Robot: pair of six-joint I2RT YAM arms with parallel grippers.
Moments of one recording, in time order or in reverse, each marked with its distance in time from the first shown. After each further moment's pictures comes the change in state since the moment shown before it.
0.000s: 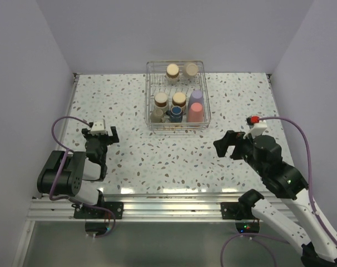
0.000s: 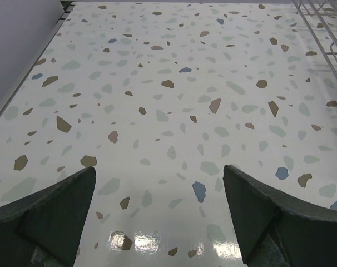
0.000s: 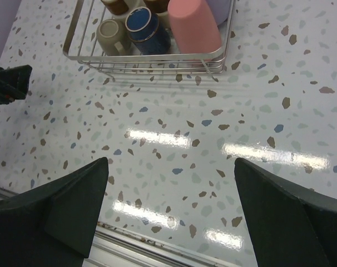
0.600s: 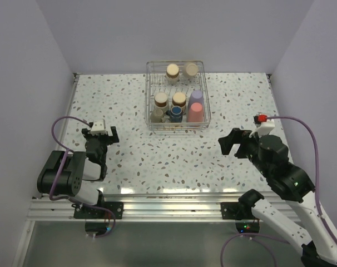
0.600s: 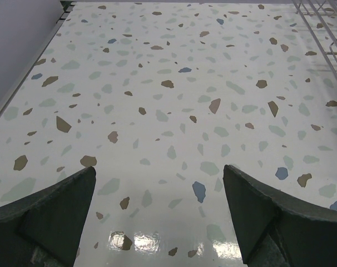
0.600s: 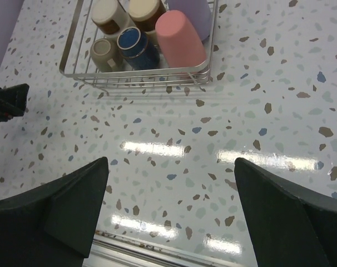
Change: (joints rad) left arm 0.000 0.000 0.000 0.000 0.001 0.000; right arm 0.000 0.000 0.070 -0.059 0.061 0.008
